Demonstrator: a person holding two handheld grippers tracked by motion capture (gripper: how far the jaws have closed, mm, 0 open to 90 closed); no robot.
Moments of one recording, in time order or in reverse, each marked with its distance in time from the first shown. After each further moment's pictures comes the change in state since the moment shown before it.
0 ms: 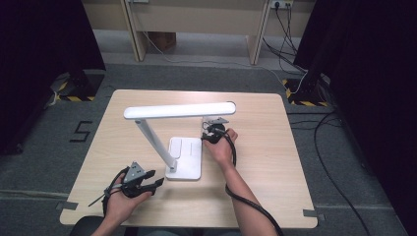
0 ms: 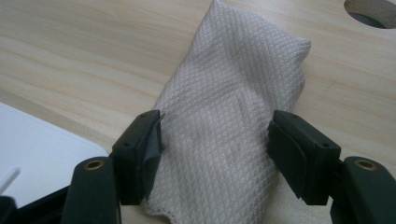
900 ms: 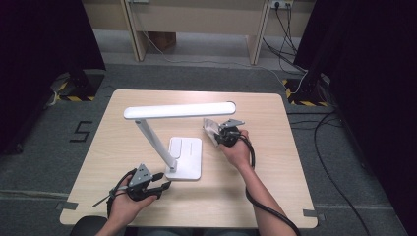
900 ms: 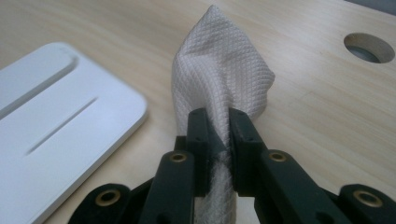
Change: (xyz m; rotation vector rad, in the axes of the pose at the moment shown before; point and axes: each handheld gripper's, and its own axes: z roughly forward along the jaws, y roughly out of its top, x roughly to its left) left arm -0.023 0.010 0.001 -0.016 -0.089 0.081; right arm -0.034 -0.006 -0.059 -0.042 0.191 -0.178
